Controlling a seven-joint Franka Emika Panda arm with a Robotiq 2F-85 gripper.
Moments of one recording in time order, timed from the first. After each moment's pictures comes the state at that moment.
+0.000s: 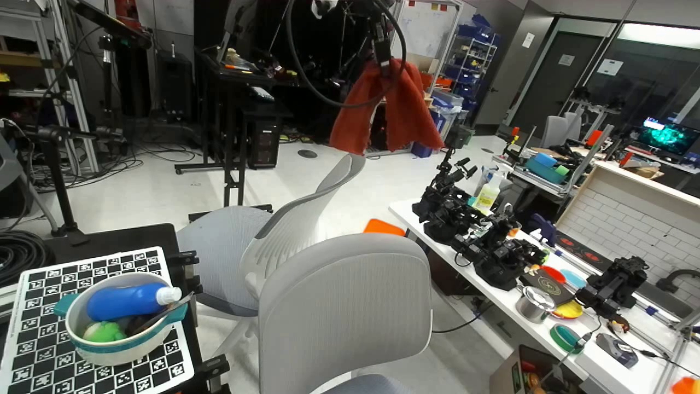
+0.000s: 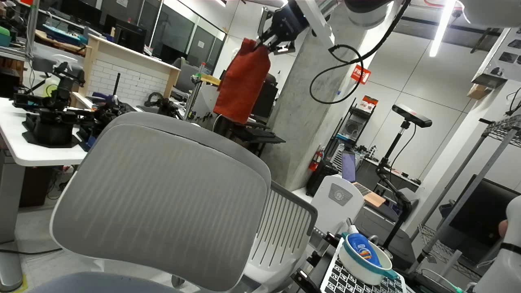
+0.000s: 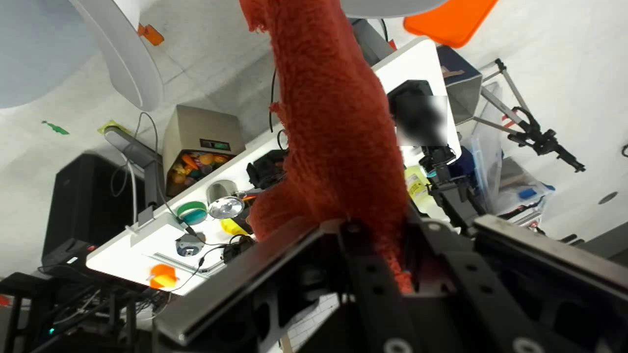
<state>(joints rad) 0.17 0.14 0.02 -1.72 -0.14 2.46 0.80</state>
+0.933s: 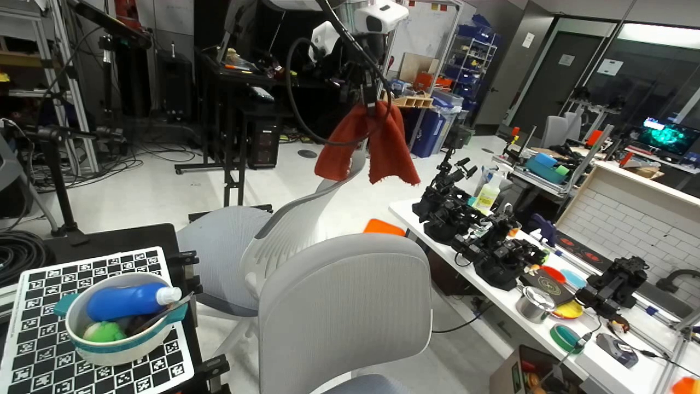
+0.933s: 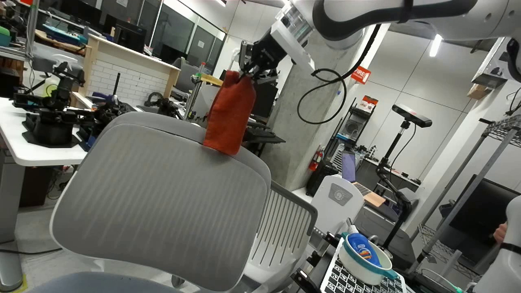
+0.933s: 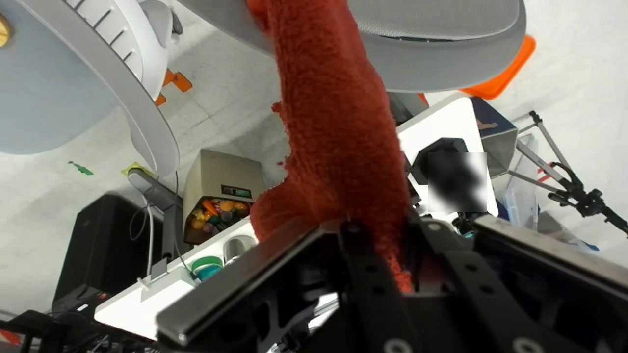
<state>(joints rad) 0.18 0.26 0.04 -1.73 -0.14 2.45 0.80</state>
